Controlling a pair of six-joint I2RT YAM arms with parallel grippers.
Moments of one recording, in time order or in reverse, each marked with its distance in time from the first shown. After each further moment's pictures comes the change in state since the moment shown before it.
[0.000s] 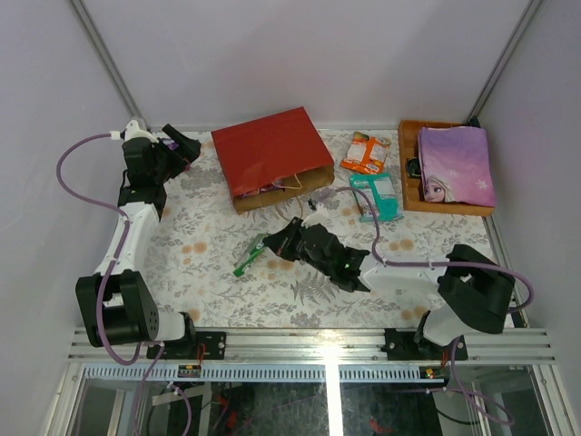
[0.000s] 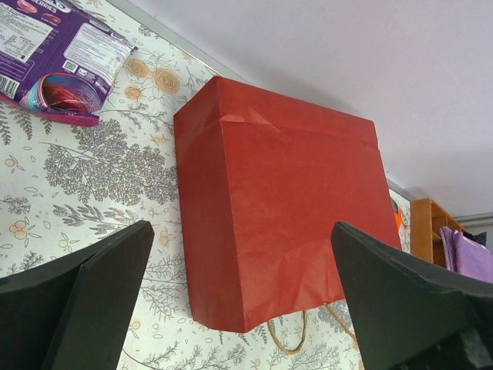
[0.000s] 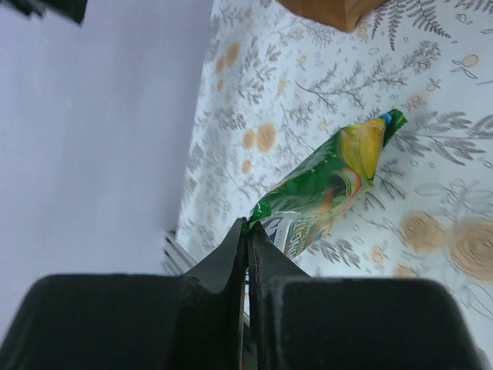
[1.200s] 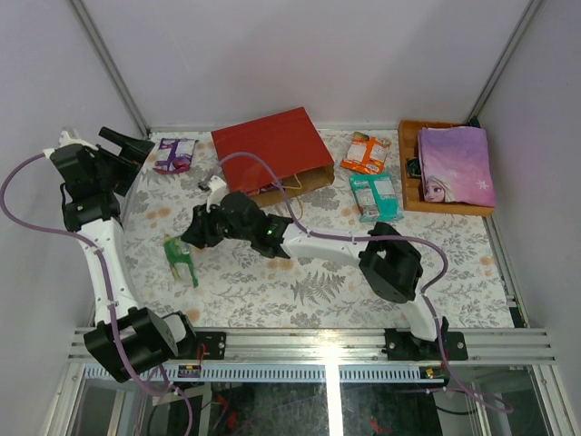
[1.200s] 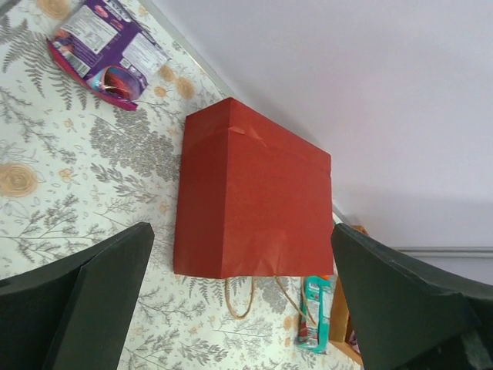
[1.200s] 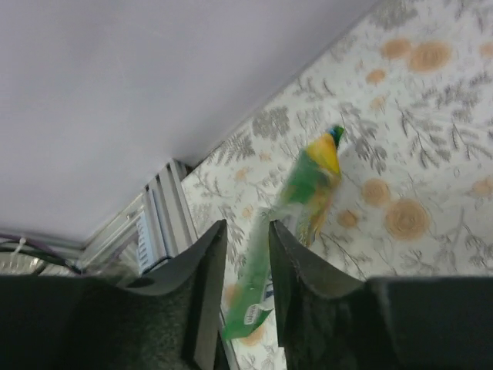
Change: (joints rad) left arm 0.338 -0.186 0.157 -0.374 0.275 -0.135; right arm 0.110 0.518 0.869 -0.257 -0.325 -0.614
